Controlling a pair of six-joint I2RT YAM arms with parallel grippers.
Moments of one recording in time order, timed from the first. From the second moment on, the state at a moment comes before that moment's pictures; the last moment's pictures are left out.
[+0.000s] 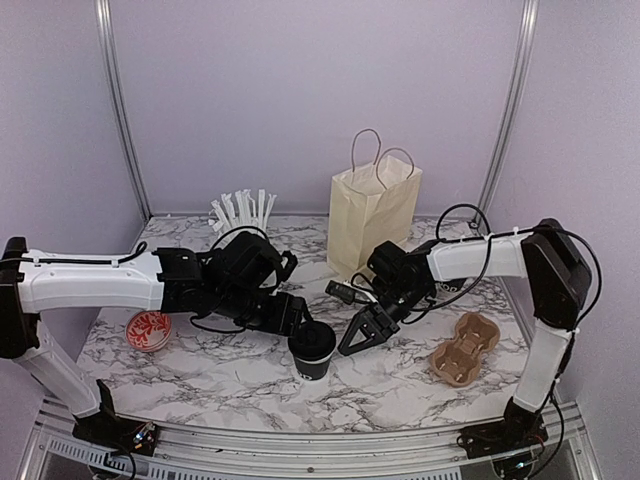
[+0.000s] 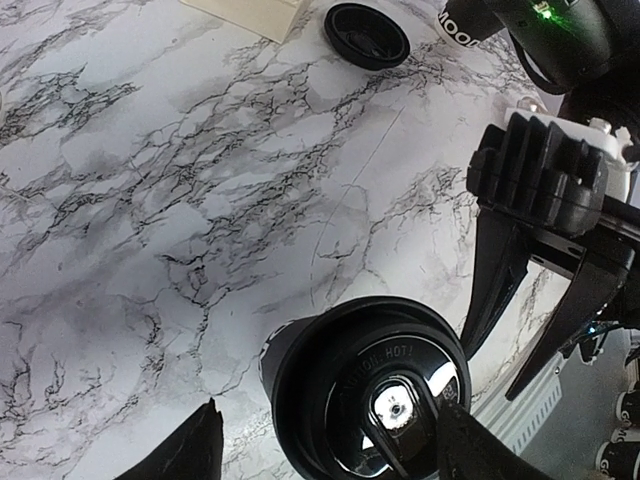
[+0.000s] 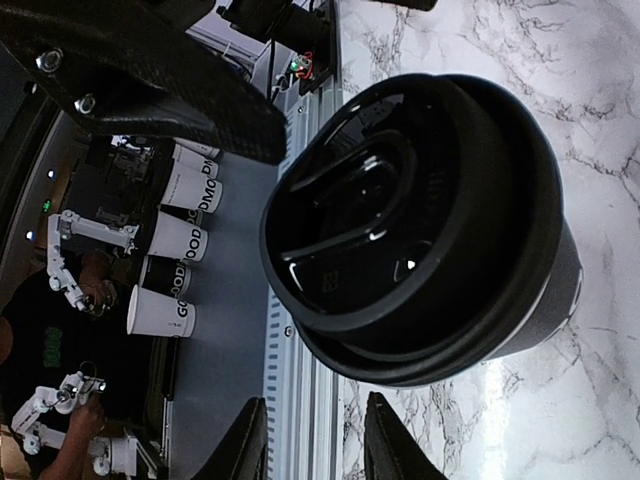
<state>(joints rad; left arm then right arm) -1.06 1.54 1.14 -0.46 -0.03 -0.68 0.69 1.85 1.19 -0.76 -1.21 -0.39</state>
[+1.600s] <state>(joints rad) -1.09 1.57 1.03 -0.26 -0.02 -0.74 0.68 2.01 1.35 -0.88 -1.24 -0.32</state>
